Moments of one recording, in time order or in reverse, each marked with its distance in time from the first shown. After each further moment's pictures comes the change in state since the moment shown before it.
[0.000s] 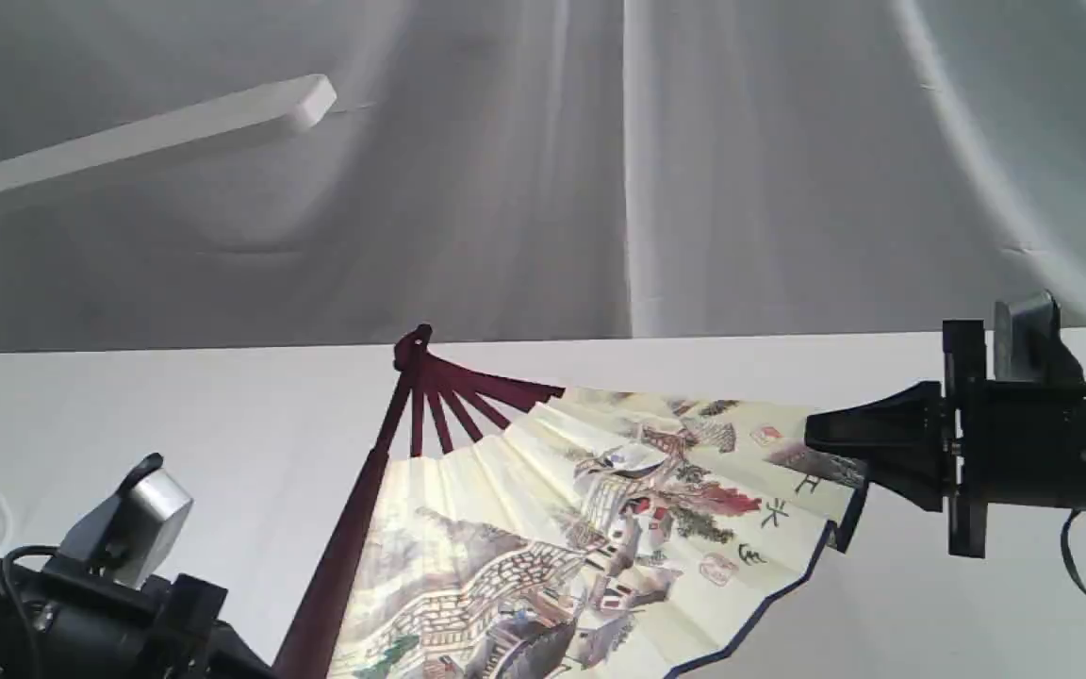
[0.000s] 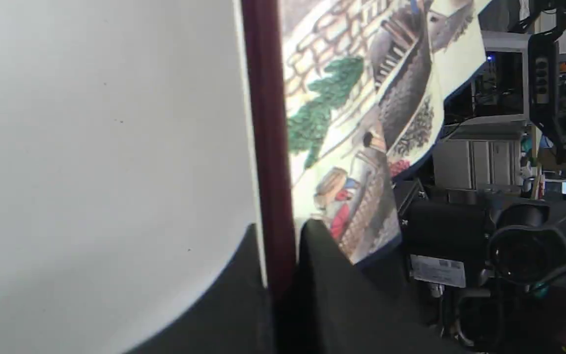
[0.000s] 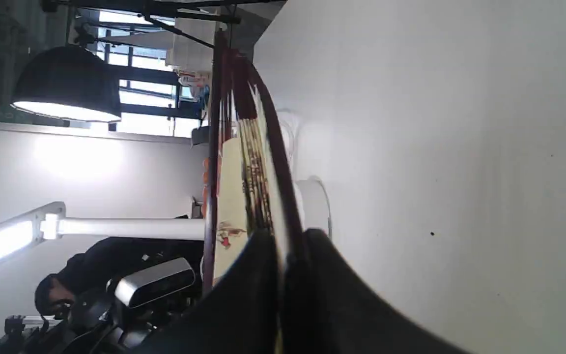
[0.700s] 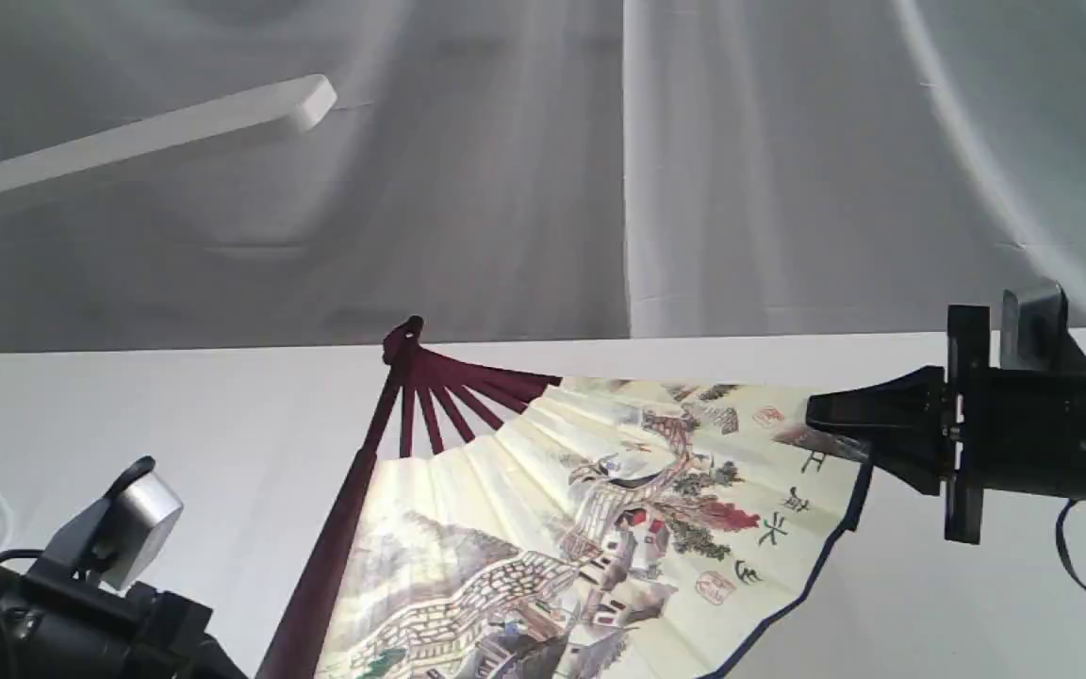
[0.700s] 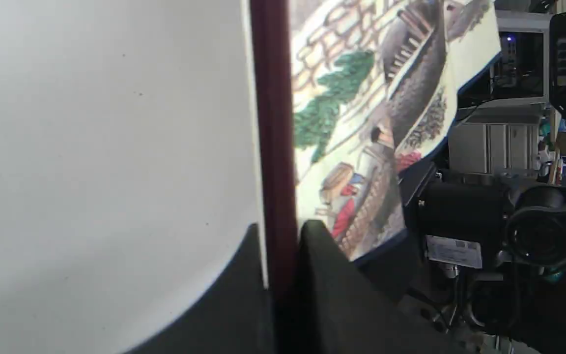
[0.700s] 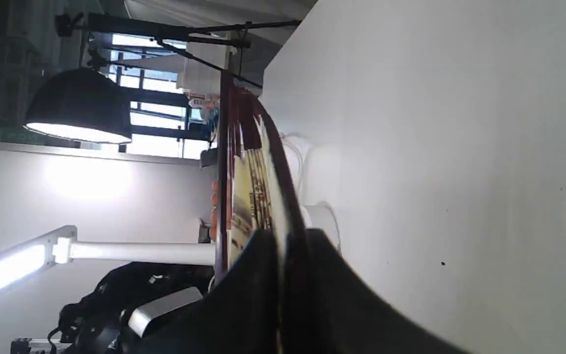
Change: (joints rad) left arm 0.006 -0.003 0.000 0.058 0.000 -0.022; right arm 0.000 0.000 0.000 0.062 -0.006 -0.017
